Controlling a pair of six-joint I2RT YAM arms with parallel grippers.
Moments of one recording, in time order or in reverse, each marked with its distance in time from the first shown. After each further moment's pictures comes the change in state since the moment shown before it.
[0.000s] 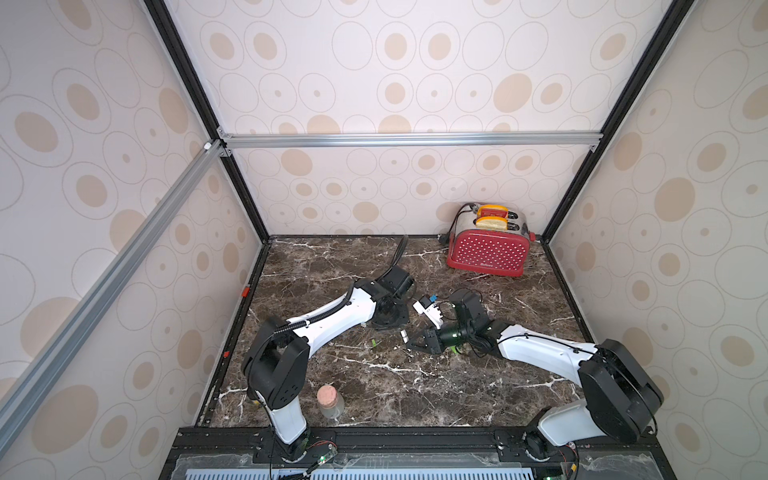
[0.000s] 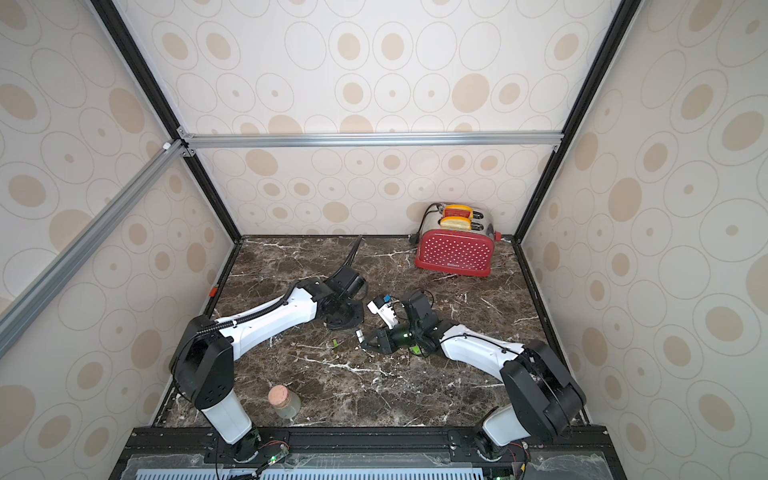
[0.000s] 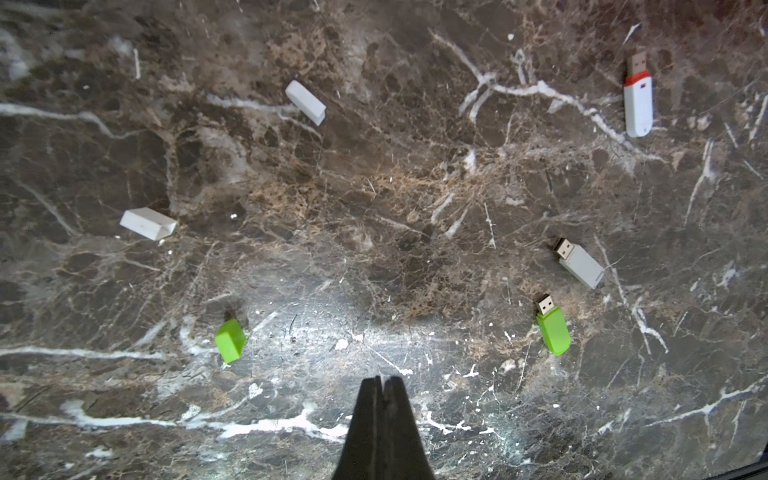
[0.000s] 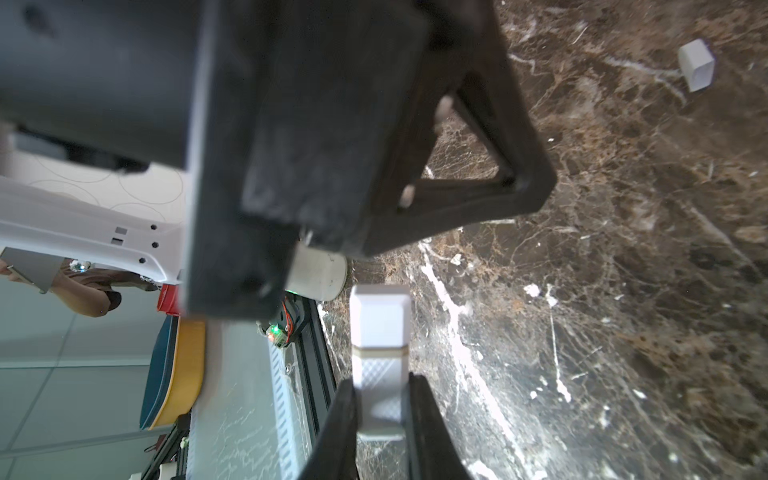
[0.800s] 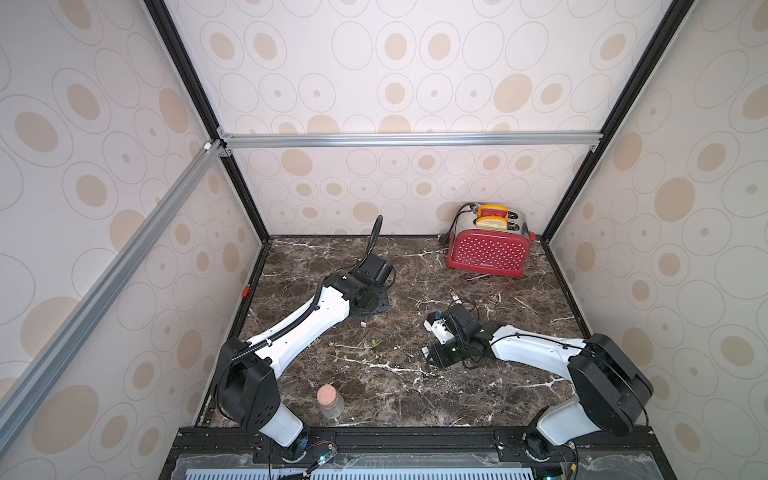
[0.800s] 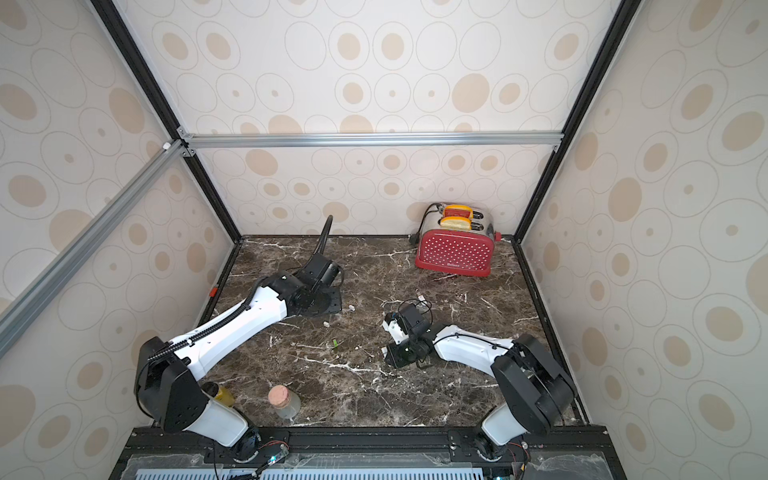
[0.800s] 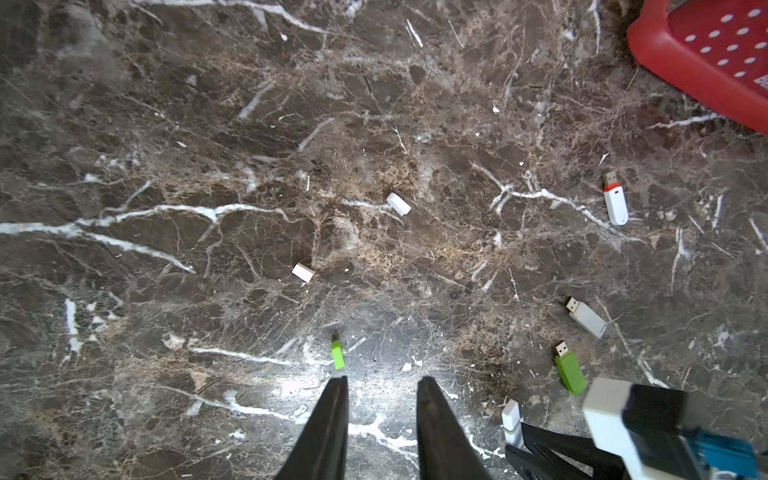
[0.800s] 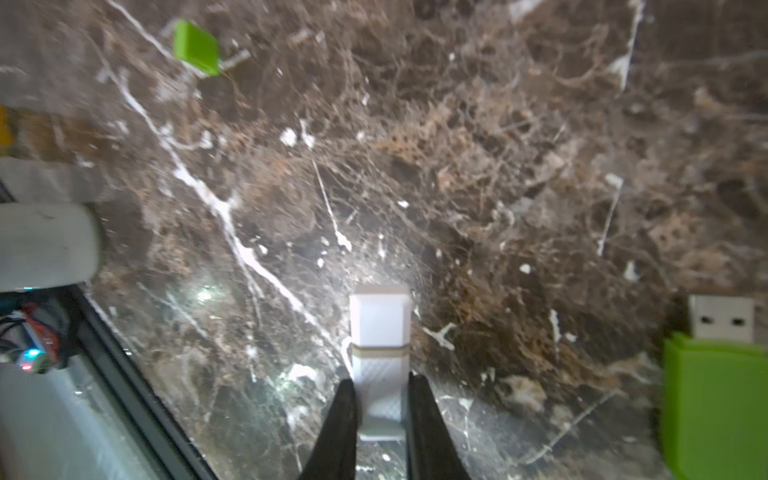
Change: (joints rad) left arm 0.084 -0.195 -0.011 -0.075 -0.166 0.077; right arm 0.063 0.076 0.025 -0.398 0.491 -0.051
